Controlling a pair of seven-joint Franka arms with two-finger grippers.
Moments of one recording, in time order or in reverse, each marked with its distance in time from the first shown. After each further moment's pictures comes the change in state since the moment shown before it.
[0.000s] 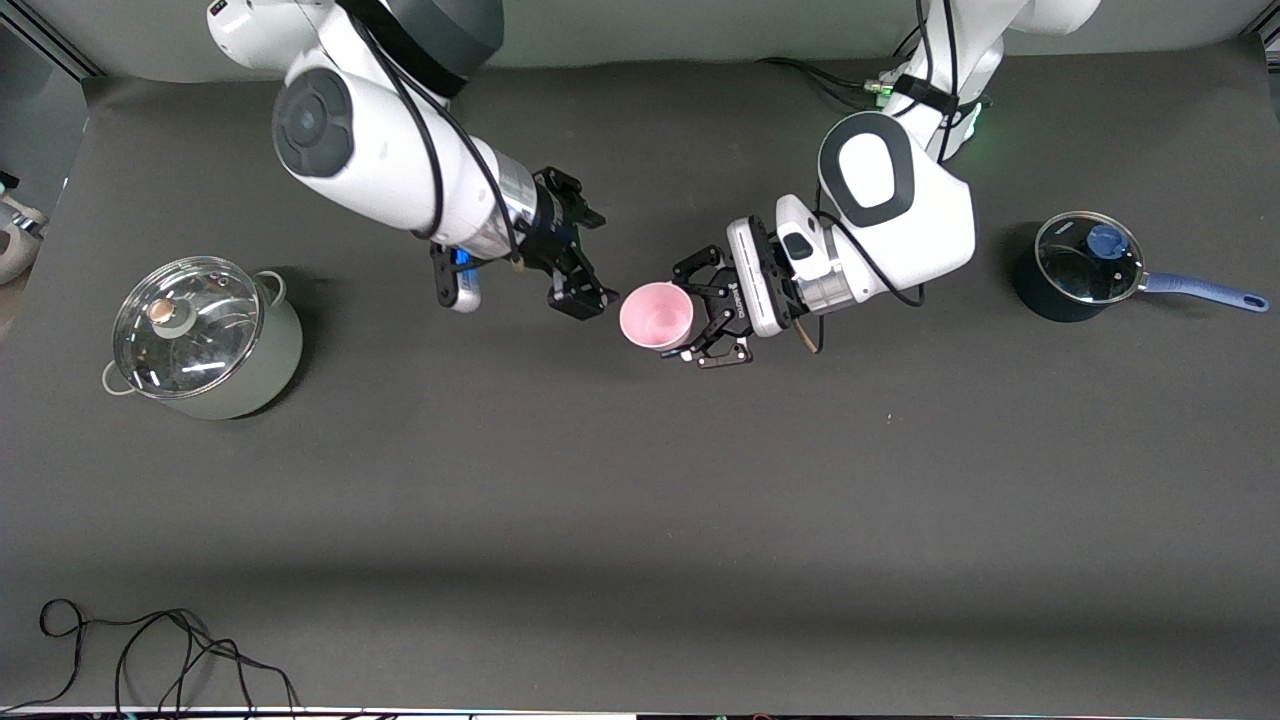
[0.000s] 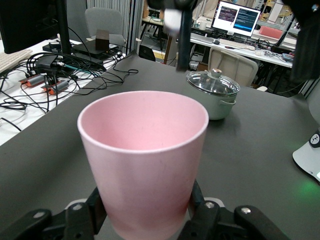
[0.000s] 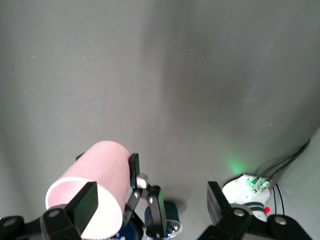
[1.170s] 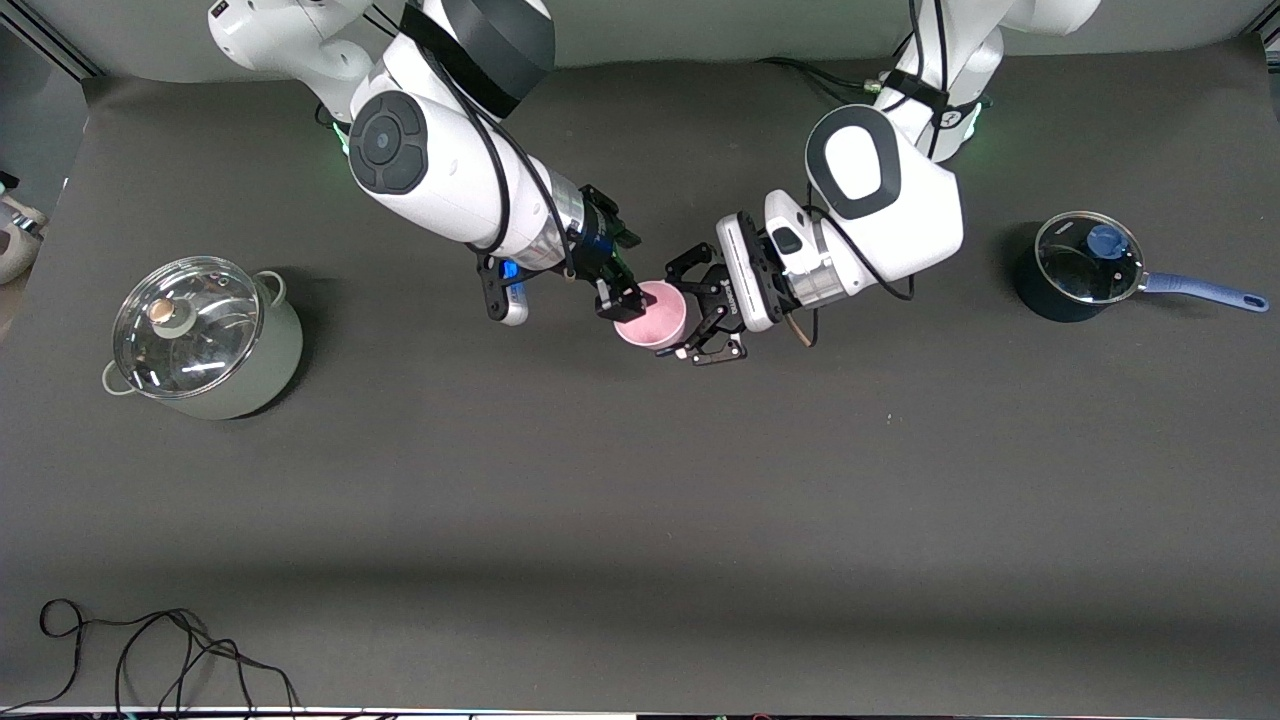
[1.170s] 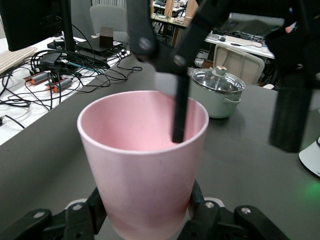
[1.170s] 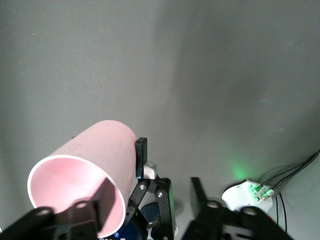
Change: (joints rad) left arm -0.002 0.000 -0.030 -0.003 -0.003 0.058 -0.007; right arm 0.049 0.046 -0.002 0.014 -0.001 0.071 -0.053
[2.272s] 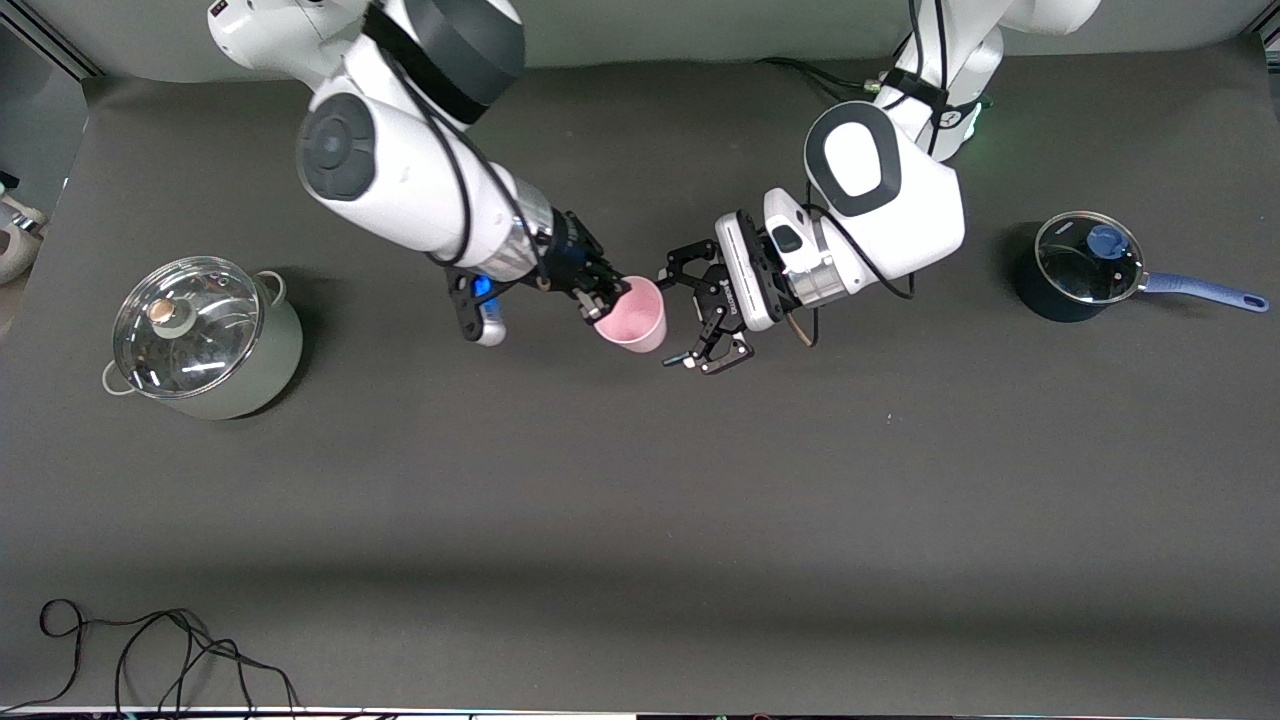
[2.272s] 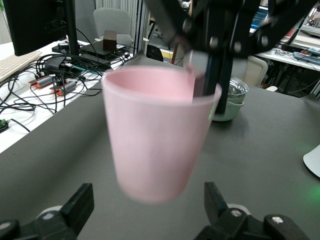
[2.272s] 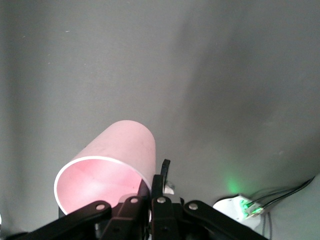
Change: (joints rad) left arm -0.001 0.000 0.002 0.013 0.001 0.013 -0.006; right arm -0.040 -0.012 -0.028 0.038 -0.004 -0.051 -0.215
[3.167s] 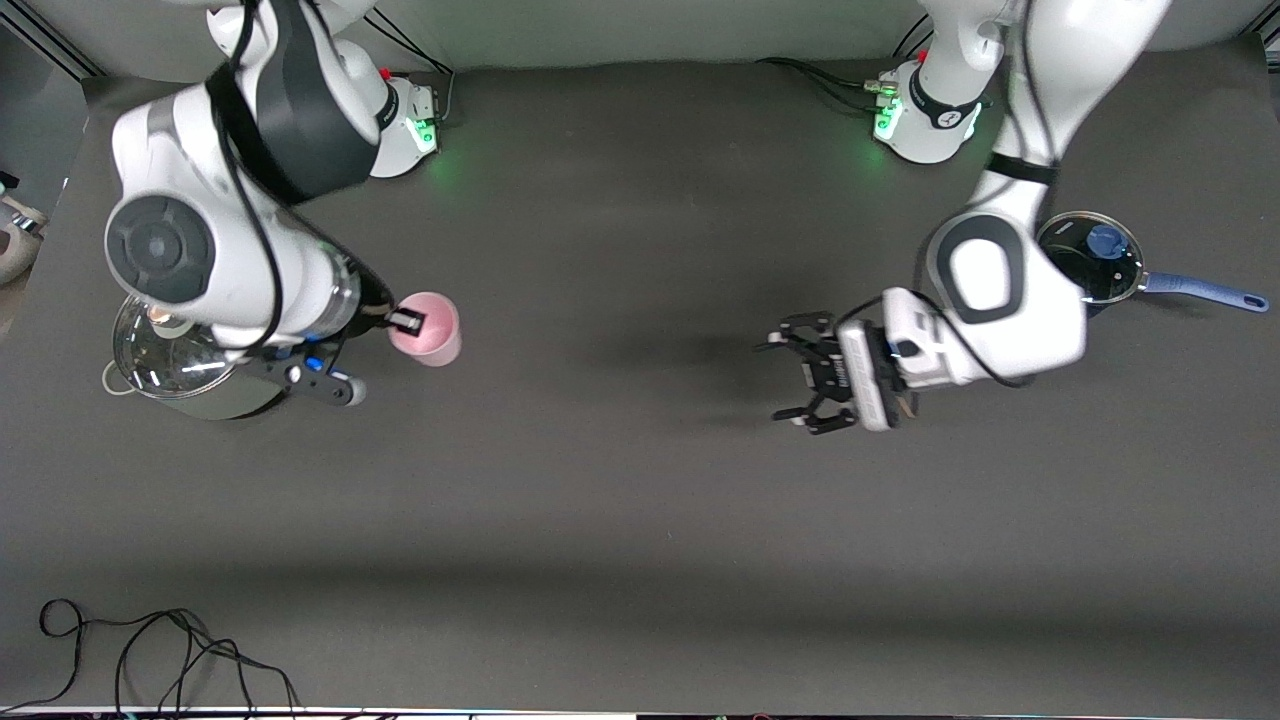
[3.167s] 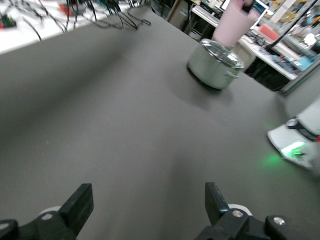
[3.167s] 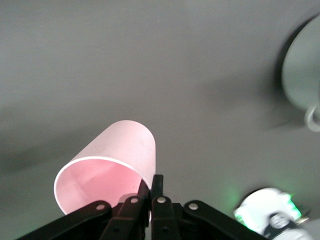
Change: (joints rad) left arm 0.354 0.118 0.021 0.030 0.317 -0.450 -0.258; right arm -0.025 -0.048 -0.294 -0.133 -0.323 -0.347 -1.140
